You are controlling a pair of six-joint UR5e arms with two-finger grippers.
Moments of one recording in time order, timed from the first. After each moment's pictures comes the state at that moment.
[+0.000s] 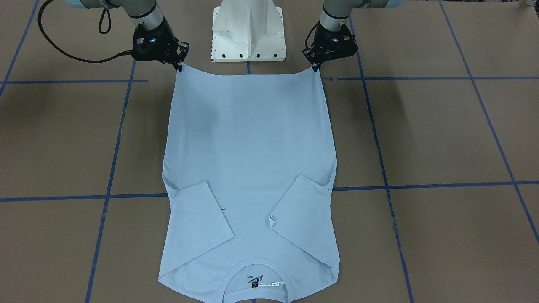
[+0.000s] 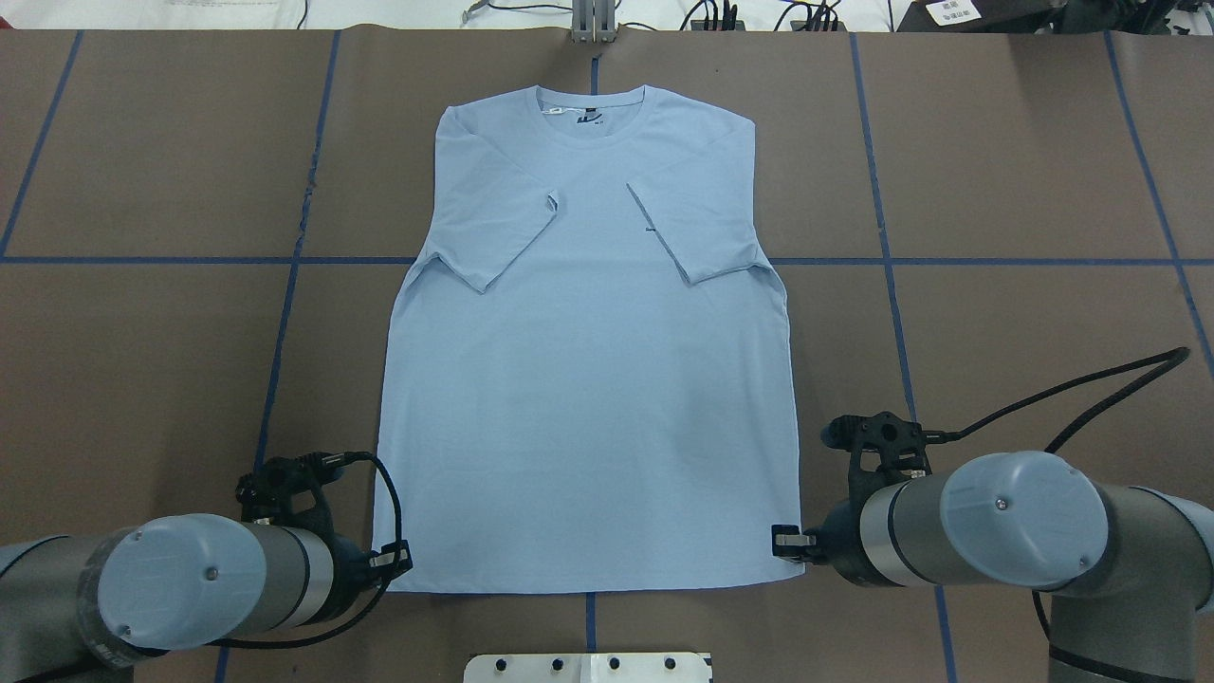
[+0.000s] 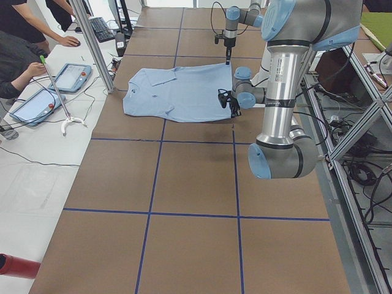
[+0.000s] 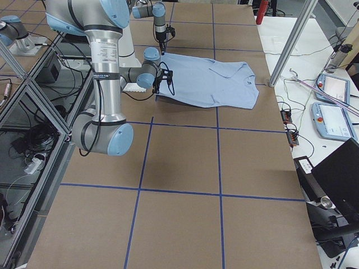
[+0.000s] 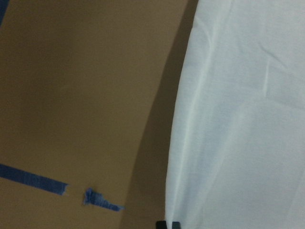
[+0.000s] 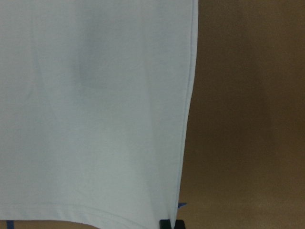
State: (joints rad) left arm -0.18 -1.71 -2.18 -1.70 -1.66 -1.76; right arm 0.27 -1.52 2.20 -1.32 1.80 1.49
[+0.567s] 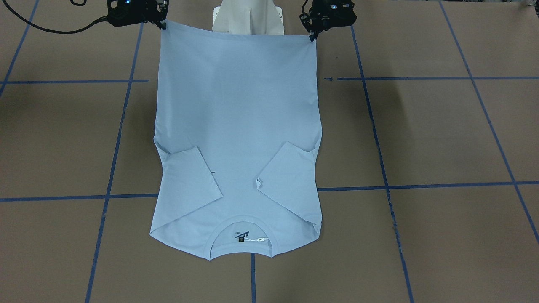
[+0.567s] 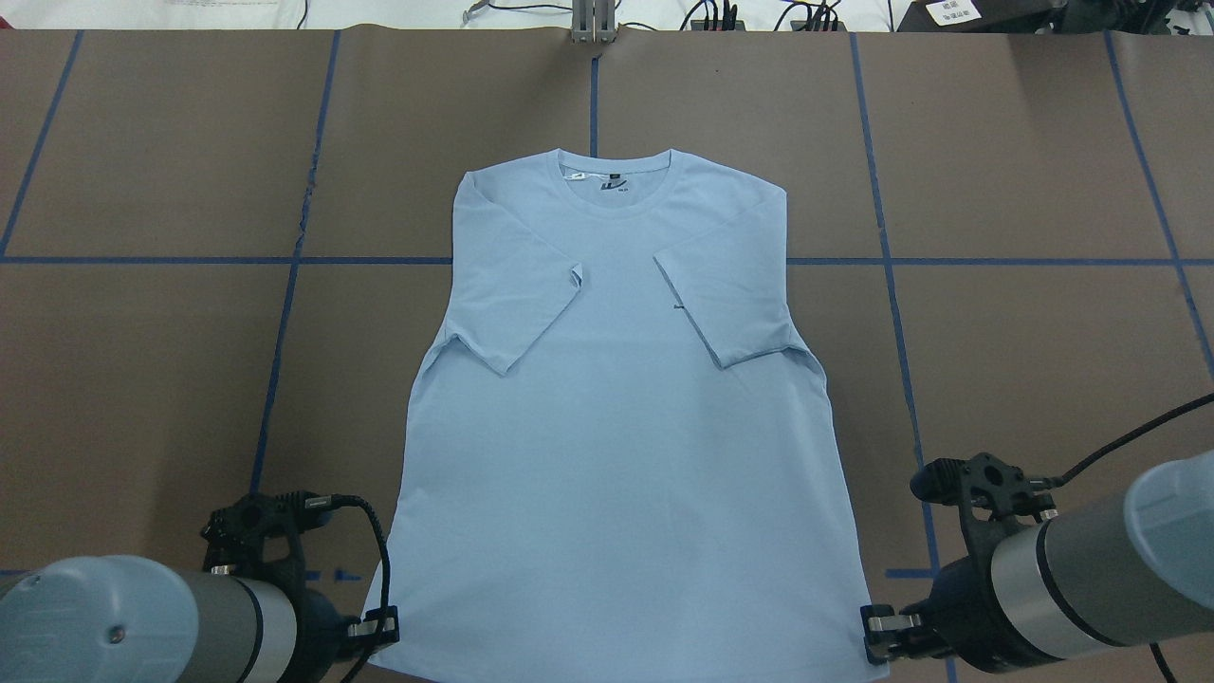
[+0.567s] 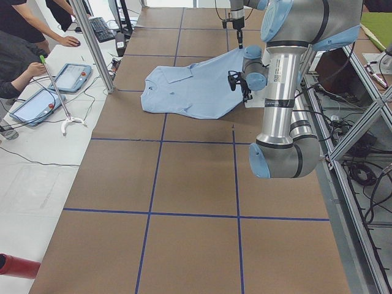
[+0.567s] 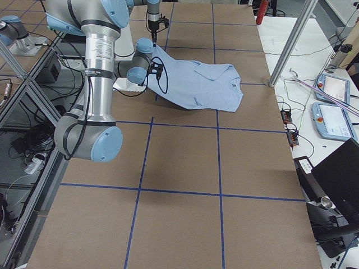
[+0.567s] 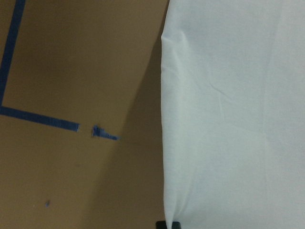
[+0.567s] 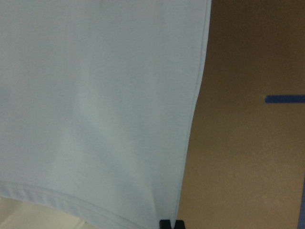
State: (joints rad) left arm -0.10 -1.71 -2.38 -1.55 -1.71 -1.71; right arm 0.26 -1.69 2.43 -1.33 2.04 1.49
